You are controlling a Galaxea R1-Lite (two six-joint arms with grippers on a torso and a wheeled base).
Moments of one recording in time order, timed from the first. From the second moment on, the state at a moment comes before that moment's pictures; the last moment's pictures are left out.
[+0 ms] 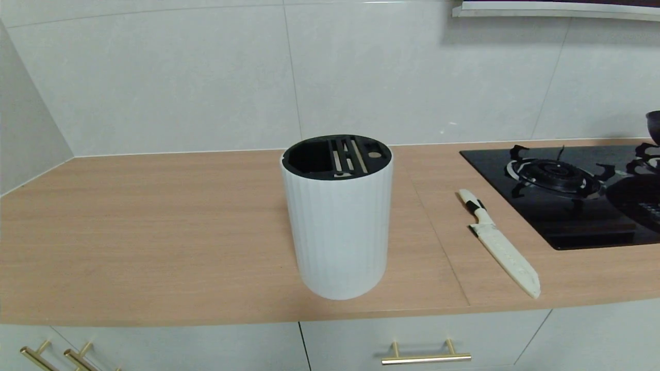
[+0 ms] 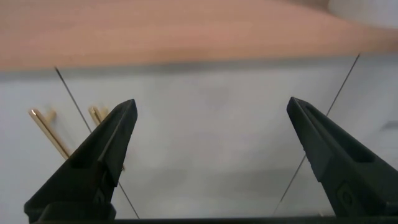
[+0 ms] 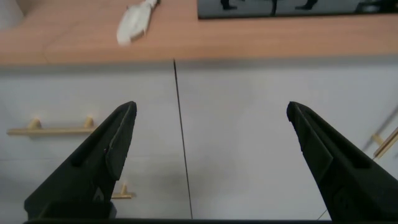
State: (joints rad) left arm 0.00 0.00 0.00 0.00 -0.02 0.00; right arm 0.00 0.00 0.00 0.00 0.01 0.01
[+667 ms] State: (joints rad) left arm 0.00 0.00 0.00 0.00 -0.02 0.00; right arm 0.00 0.00 0.00 0.00 0.01 0.01
